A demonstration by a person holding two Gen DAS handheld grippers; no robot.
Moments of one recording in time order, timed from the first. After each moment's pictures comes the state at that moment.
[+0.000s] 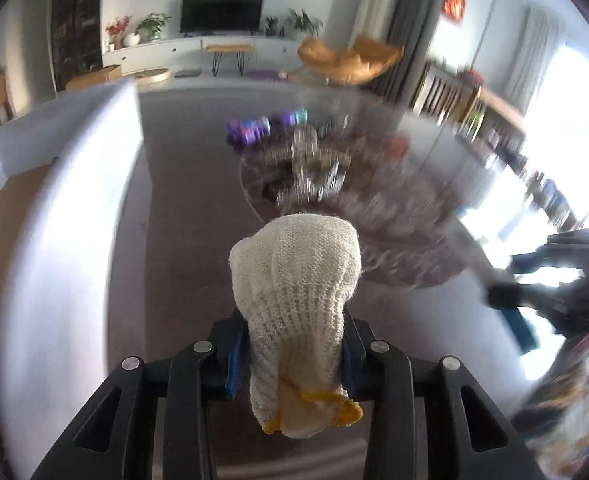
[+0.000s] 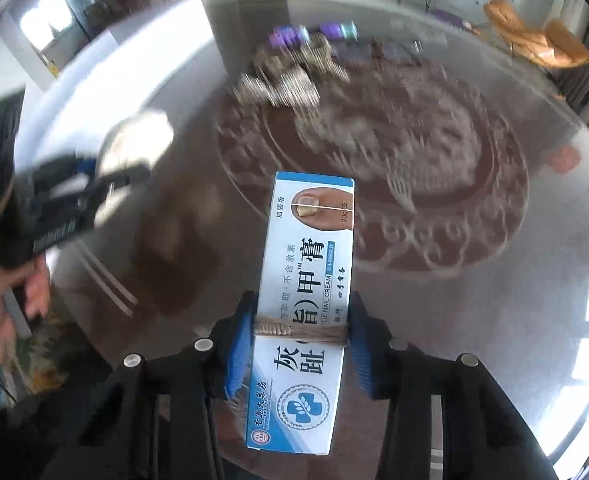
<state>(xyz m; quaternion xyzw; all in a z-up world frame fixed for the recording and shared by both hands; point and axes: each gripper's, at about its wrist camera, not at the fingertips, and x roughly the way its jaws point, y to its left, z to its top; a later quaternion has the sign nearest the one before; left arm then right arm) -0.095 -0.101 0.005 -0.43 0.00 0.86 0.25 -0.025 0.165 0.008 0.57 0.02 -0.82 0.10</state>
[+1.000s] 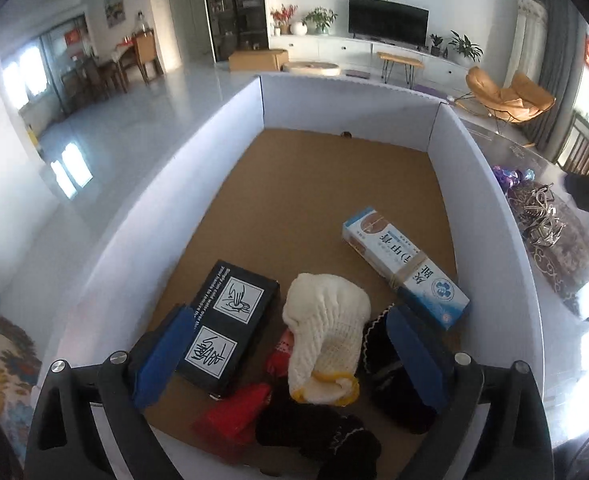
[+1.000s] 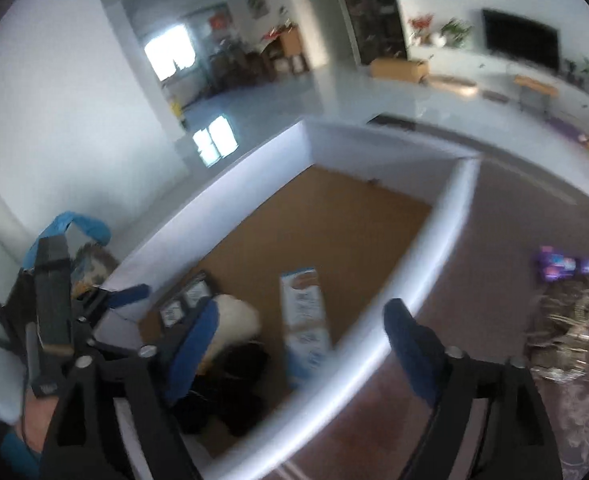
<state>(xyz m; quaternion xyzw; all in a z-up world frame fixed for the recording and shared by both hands) -0.103 -0.331 0.014 -0.44 0.01 0.90 -0.03 -0.124 -0.098 0.058 0.40 -0.01 -0.88 0.27</state>
